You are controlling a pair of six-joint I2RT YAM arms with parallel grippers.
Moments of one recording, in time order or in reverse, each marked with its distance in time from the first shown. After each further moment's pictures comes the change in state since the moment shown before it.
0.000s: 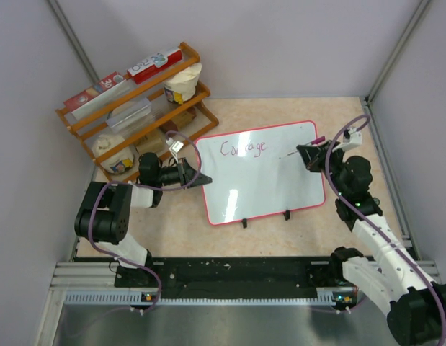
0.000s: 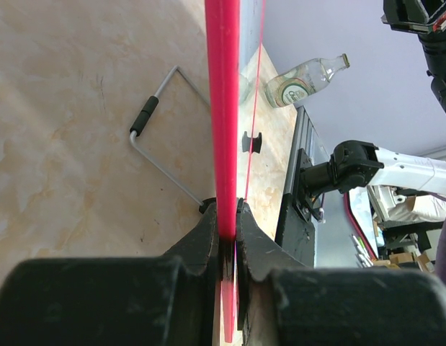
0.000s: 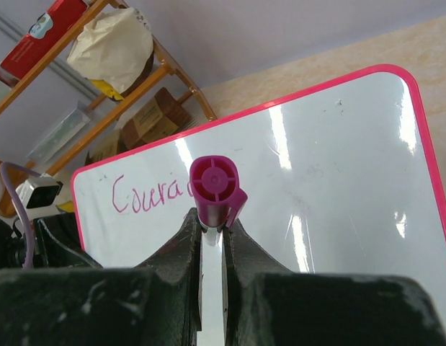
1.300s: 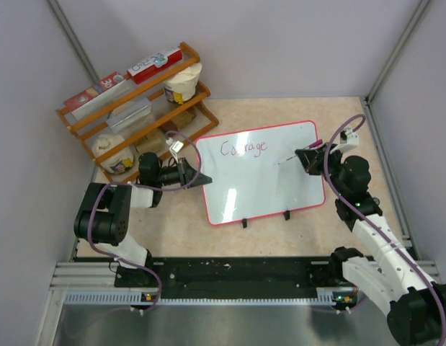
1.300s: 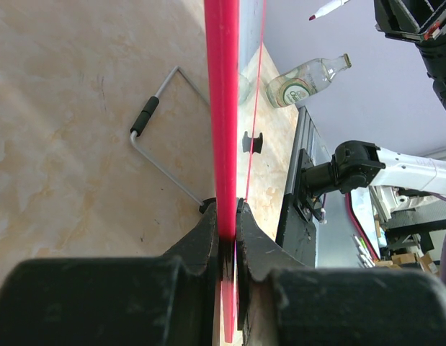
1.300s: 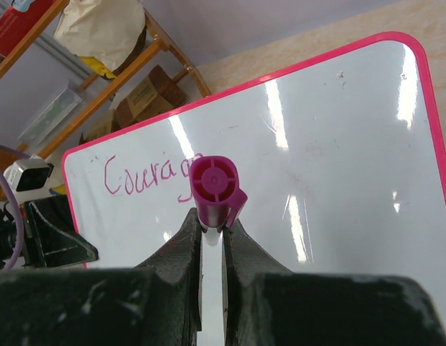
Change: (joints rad) left arm -0.001 -0.012 0.000 -0.019 -0.007 0.010; right arm 0.000 0.000 0.000 -0.067 -0.031 -0.009
